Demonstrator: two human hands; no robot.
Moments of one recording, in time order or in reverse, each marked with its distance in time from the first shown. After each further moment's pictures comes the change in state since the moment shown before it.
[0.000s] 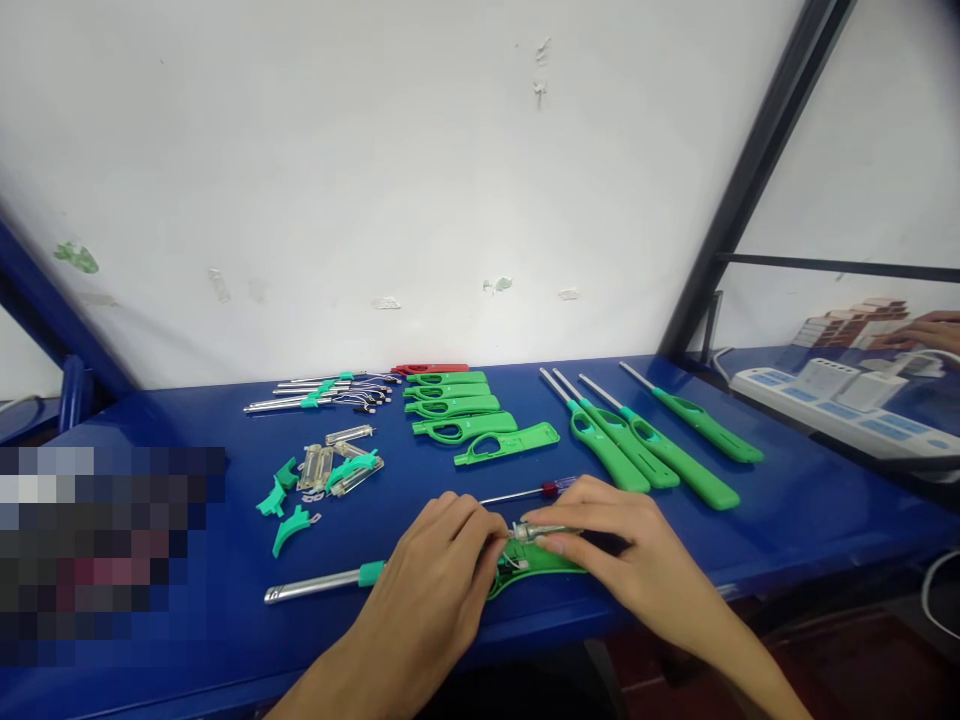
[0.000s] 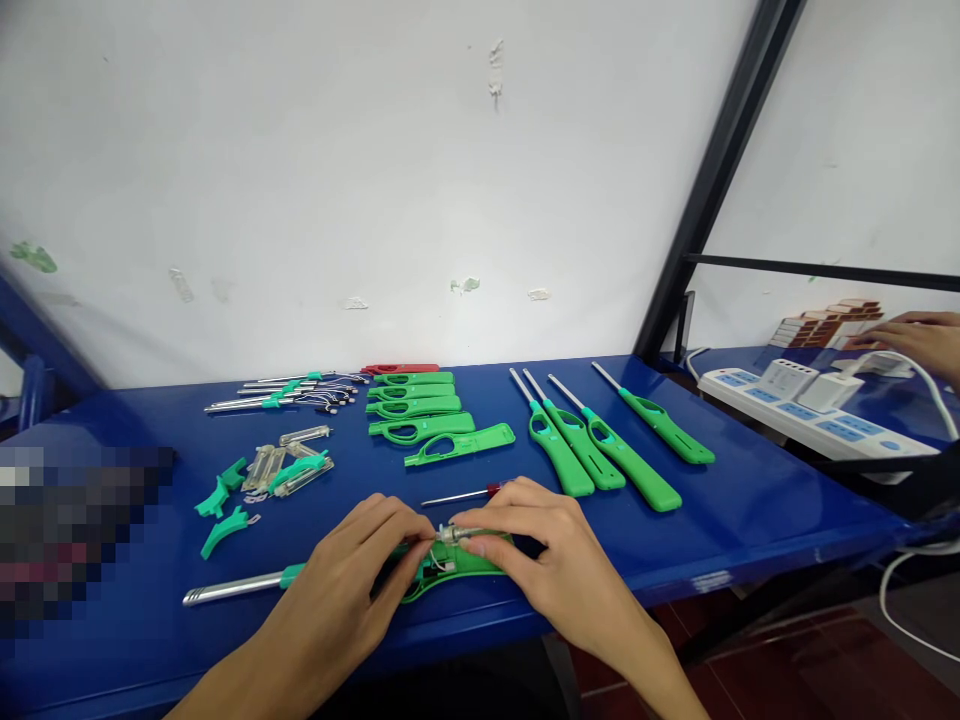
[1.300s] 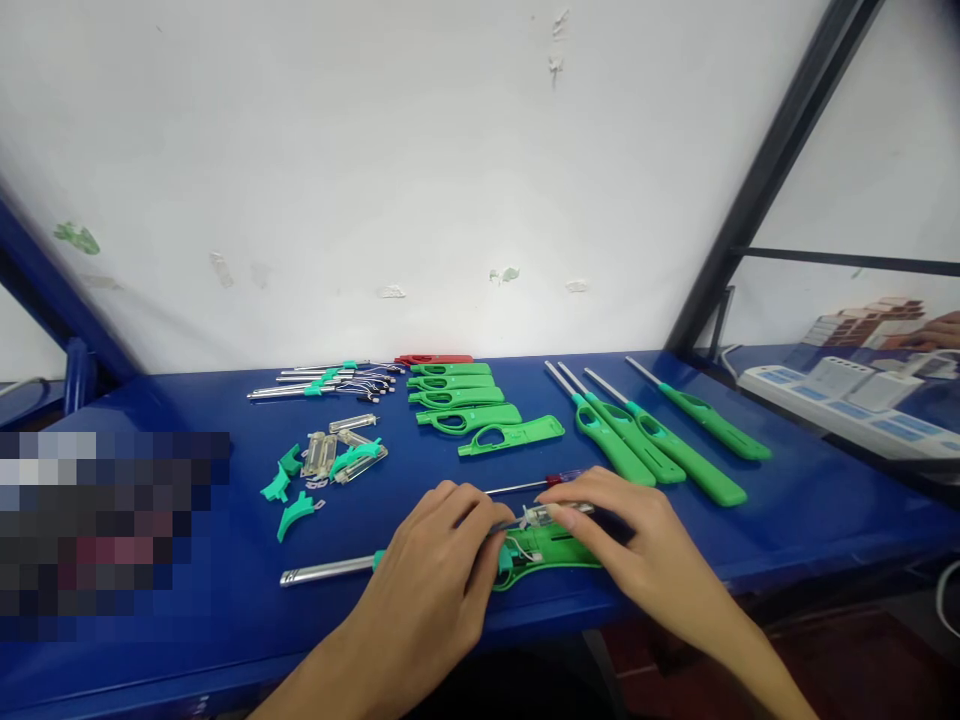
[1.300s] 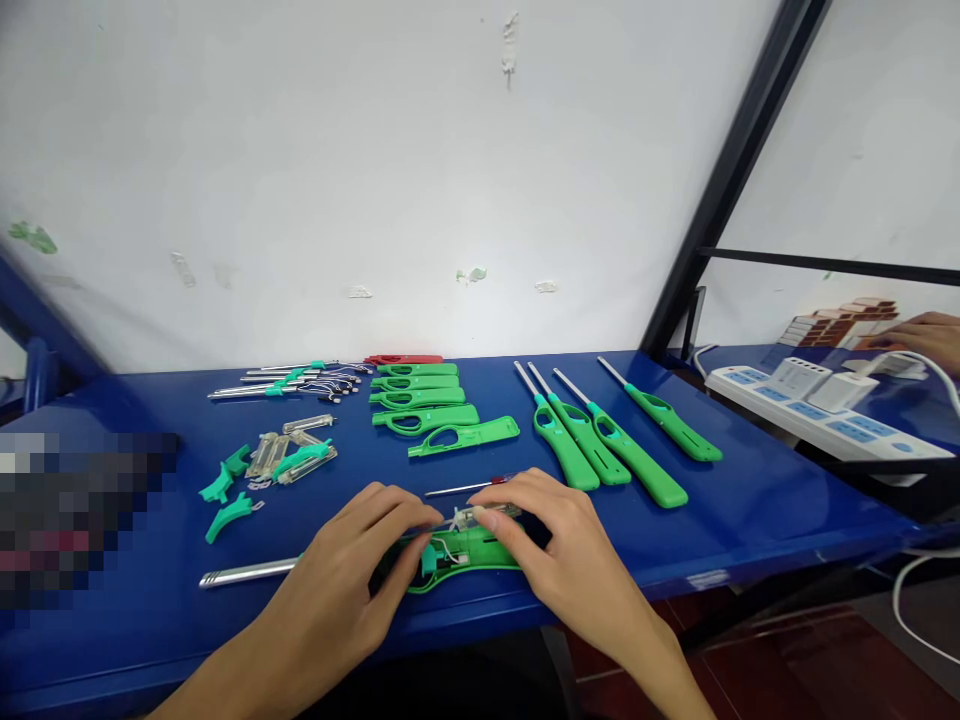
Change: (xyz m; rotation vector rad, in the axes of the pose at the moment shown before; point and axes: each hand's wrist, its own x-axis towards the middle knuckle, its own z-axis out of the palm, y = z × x) left_hand -0.002 0.004 -0.005 -0.050 0.025 -0.026; right_hand -0.001 -0.001 -0.002 -0.103 0.048 0.062
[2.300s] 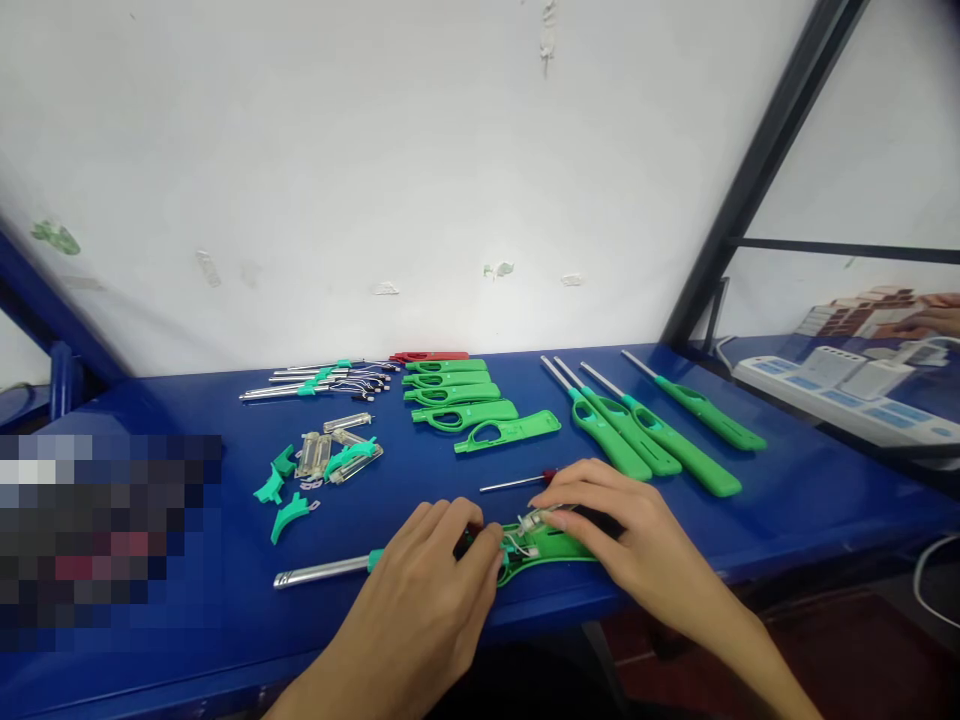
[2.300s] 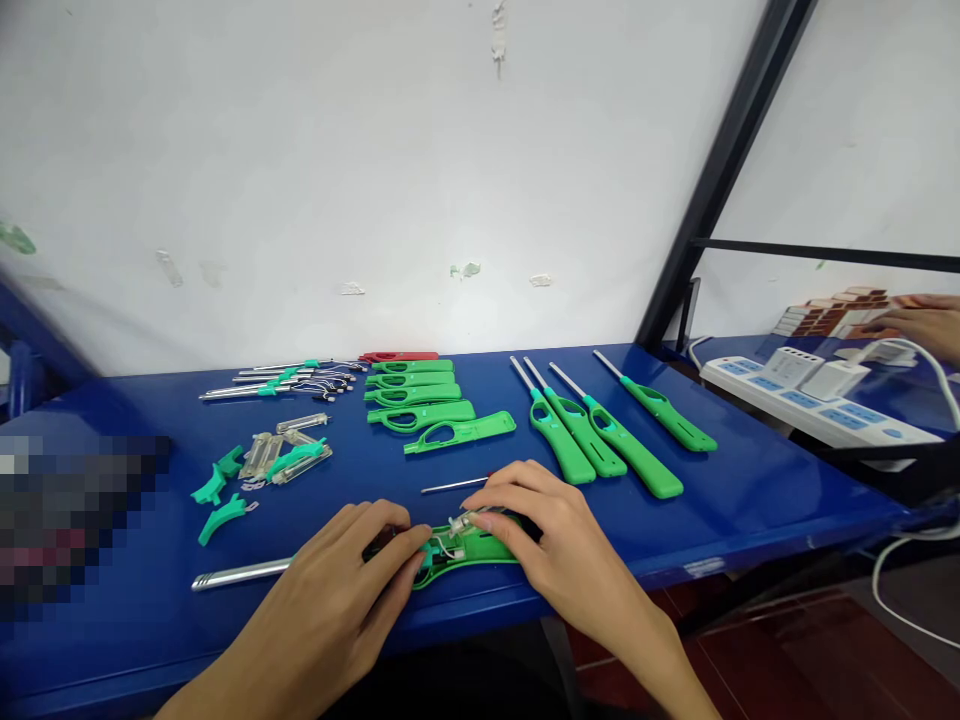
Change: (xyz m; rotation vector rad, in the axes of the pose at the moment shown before) left_hand -0.009 0.006 -0.006 0.271 -0.117 0.123; right_hand 0.000 0.005 -0.001 -0.041 -0.084 -0.043
